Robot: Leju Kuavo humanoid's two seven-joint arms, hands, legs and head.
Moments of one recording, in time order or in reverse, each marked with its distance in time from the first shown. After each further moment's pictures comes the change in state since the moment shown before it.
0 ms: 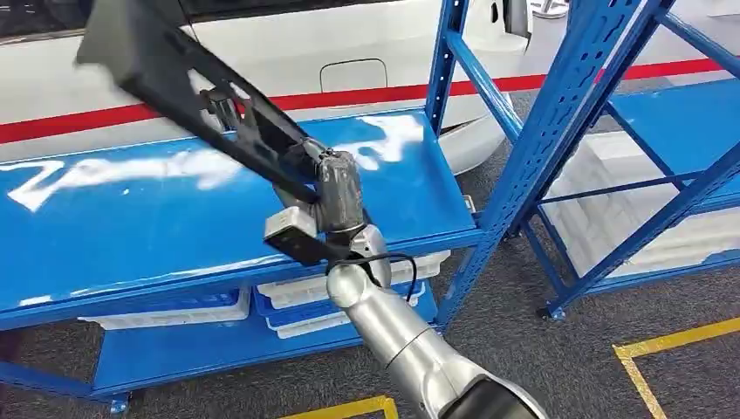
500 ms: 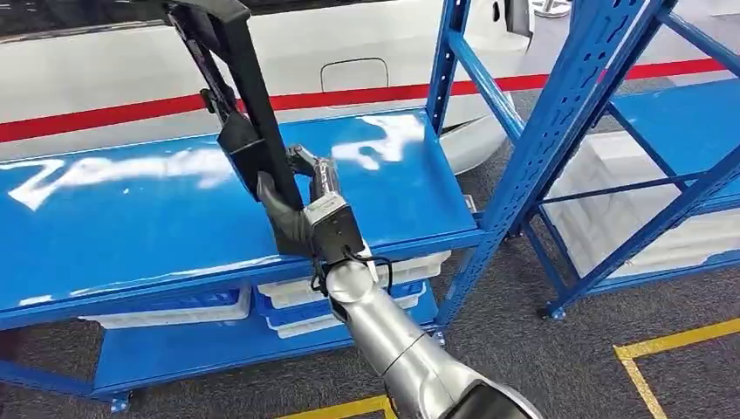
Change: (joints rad) left arm -0.001 0.003 0.015 0.000 -0.042 0.079 0.080; right arm 0.027 0.002 0.058 -0.067 -0.331 0.271 -0.085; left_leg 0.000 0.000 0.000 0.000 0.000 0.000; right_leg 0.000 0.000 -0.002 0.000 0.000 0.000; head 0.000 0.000
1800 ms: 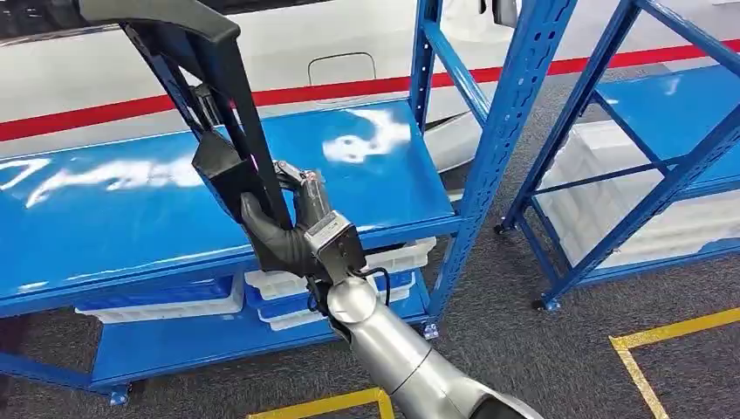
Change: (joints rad) left arm -0.001 0.008 0.032 0.000 0.018 -0.053 -0.048; right arm 0.051 -0.047 0.121 -0.128 -0.074 0.073 0.034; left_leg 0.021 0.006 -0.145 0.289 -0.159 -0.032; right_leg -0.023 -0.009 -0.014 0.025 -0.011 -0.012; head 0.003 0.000
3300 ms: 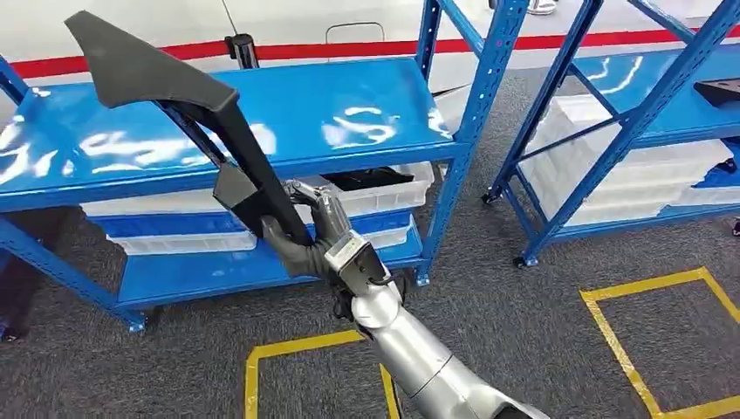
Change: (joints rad) left arm -0.004 0.045 0.066 -0.002 0.011 -0.382 -0.282; right arm 0.060 -0.081 -0.039 -0.038 0.047 0.092 -0.026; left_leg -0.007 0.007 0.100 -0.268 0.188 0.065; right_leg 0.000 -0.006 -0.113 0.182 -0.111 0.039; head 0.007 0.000
